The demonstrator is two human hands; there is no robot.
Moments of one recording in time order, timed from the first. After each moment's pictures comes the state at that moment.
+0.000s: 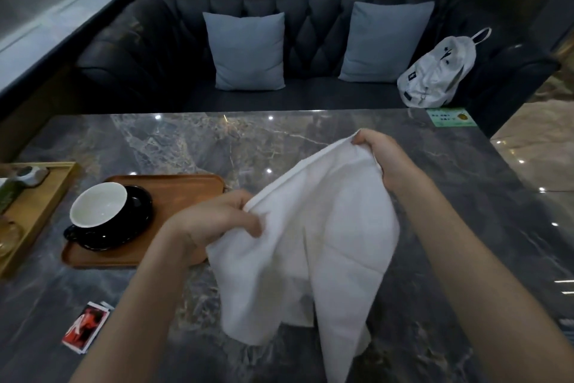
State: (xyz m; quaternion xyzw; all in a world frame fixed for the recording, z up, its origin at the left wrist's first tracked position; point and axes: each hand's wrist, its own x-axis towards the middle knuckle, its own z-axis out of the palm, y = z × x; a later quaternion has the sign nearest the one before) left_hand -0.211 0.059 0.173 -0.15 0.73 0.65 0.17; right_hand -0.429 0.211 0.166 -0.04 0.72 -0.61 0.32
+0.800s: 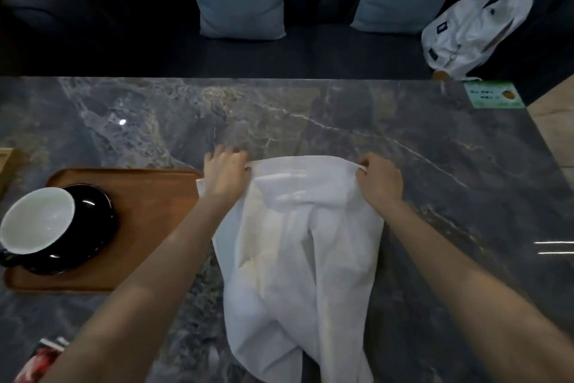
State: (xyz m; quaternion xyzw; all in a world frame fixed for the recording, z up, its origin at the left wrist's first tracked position) left_hand -0.349 -0.039 0.022 -0.33 0.94 0.09 0.02; right_hand -0.512 0.166 0.008 -0.20 0.96 -0.14 0.10
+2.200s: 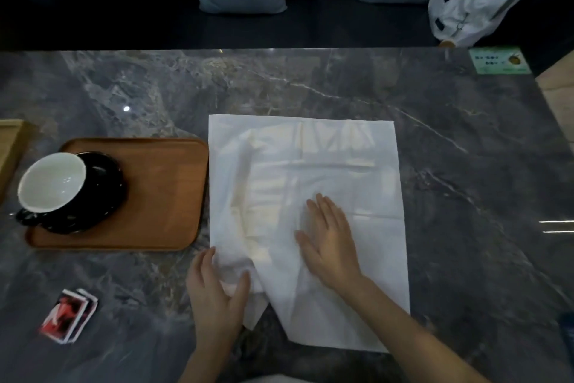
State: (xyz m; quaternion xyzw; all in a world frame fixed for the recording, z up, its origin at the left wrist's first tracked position) left_hand -0.158 0.131 -0.003 -0.51 0.78 0.34 -0.11; right_hand -0.333 0.224 -0.029 -0.39 0.88 -0.25 0.13
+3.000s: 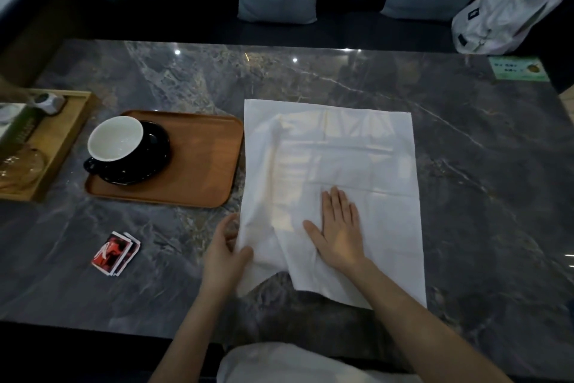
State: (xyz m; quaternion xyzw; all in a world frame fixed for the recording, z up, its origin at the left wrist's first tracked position) left_hand -0.122 0.119 0.017 -0.53 0.66 0.53 -0.09; right_hand -0.296 0.235 -0.053 -0.39 0.89 -0.13 0.18
